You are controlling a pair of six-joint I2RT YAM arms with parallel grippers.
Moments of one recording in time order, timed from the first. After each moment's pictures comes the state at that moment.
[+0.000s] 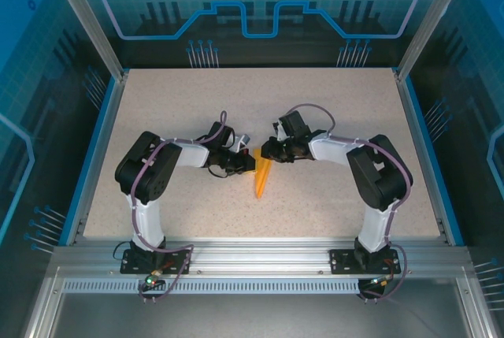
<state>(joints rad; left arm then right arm) -0.42 1.94 0.94 0.02 0.74 -0.63 0.52 1.87 1.07 -0.17 -0.40 0.69</state>
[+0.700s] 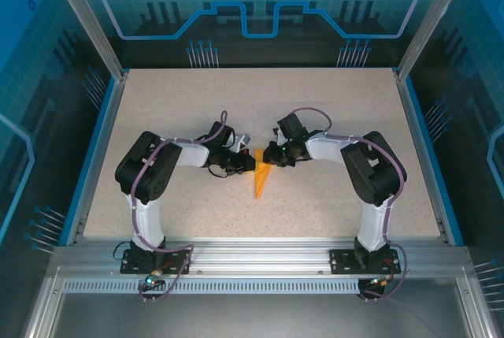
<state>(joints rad) -0.42 1.95 0.94 0.02 0.74 -0.61 0.52 1.92 1.09 -0.24 -0.38 0.67</state>
